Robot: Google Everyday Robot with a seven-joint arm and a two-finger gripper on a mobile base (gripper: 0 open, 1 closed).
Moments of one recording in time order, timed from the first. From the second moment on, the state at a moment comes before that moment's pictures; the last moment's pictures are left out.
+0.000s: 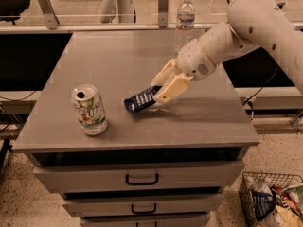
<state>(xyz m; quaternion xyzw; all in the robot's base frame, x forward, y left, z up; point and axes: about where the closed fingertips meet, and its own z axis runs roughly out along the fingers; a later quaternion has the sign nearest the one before) 0.571 -0.038 0.879 -0.67 0.62 0.27 0.31</state>
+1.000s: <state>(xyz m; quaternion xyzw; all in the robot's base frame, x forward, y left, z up) 0.548 0.001 0.858 -0.69 0.59 0.31 0.28</state>
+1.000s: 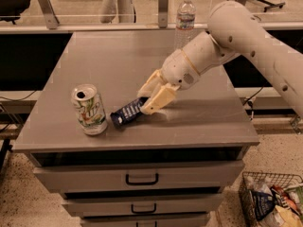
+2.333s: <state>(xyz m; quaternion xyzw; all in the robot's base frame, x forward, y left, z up) 0.563 -0.001 0.883 -0.70 0.59 0.27 0.31</state>
